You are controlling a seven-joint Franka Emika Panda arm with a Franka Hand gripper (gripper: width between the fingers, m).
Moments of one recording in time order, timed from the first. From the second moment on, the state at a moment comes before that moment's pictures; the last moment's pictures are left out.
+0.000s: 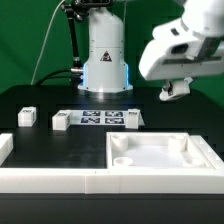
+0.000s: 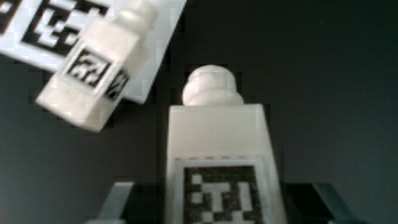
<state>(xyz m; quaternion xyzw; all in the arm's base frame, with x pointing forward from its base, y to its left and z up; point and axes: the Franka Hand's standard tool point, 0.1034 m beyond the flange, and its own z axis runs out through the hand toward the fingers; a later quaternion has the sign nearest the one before) 0.389 0.141 0.097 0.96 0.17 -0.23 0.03</state>
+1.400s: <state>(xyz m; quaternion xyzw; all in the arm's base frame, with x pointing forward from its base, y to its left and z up) 0.448 0.138 0.108 0.97 0.22 0.11 -0.02</state>
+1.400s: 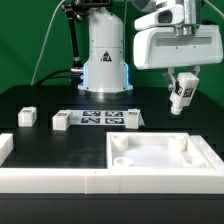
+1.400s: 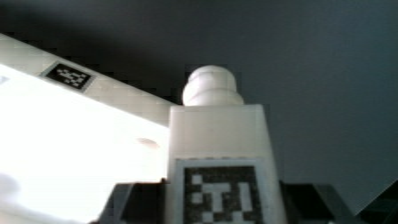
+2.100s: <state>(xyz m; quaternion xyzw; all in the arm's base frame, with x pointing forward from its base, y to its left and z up) 0.537 0.151 0.116 0.95 0.27 0.13 -0.03</state>
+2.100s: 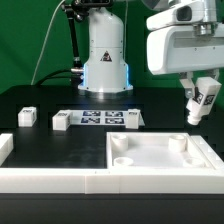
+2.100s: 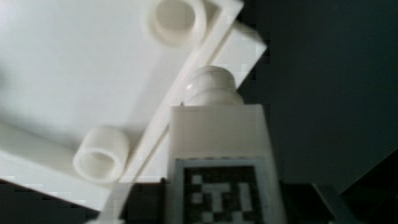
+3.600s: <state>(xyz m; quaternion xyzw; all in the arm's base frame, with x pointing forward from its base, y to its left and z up) 0.588 0.114 0.105 0.94 0.27 0.22 -0.01</state>
